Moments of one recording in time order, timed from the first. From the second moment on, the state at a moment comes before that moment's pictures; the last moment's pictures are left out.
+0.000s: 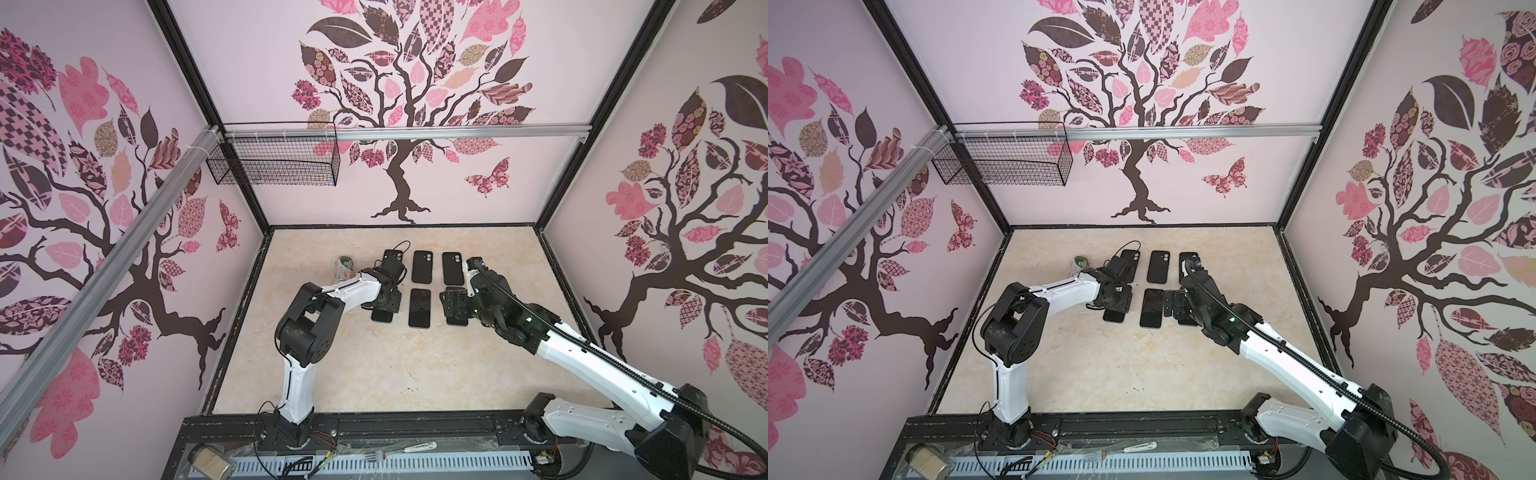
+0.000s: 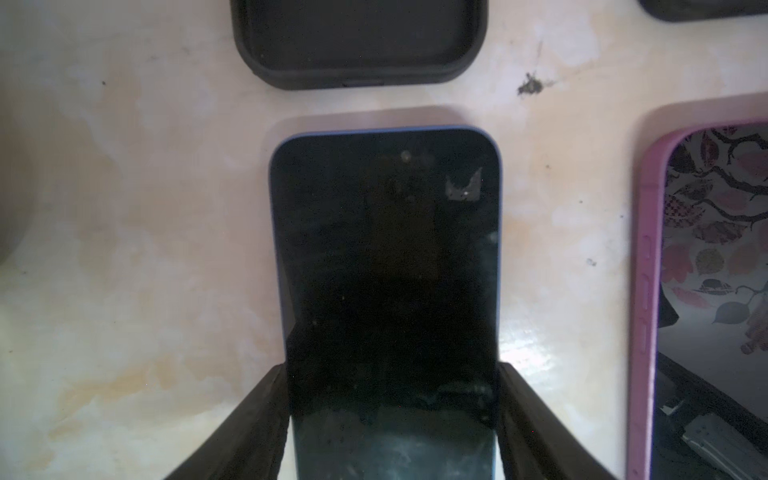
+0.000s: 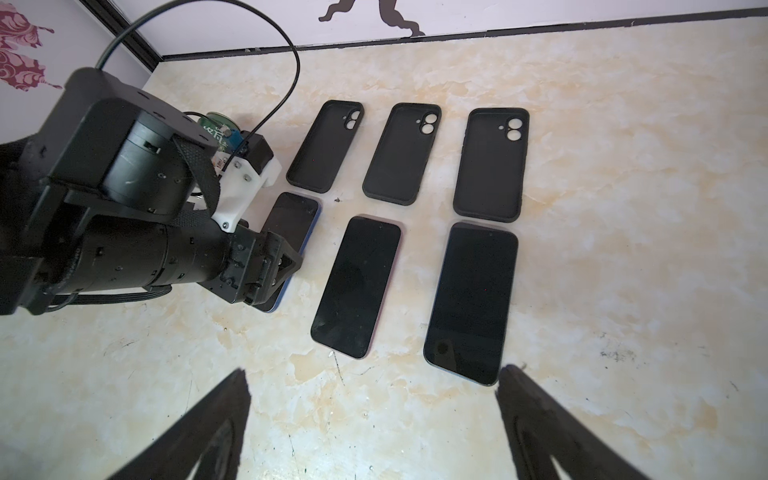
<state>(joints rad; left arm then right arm) -0.57 2.01 1.37 -0.61 -0.13 -0.33 0.68 1.11 0.93 -0.47 0.22 0.46</state>
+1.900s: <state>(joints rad) -0.24 1.20 0.23 0.65 -0.47 0.10 0.26 1.35 0.25 0.81 0.44 0.05</state>
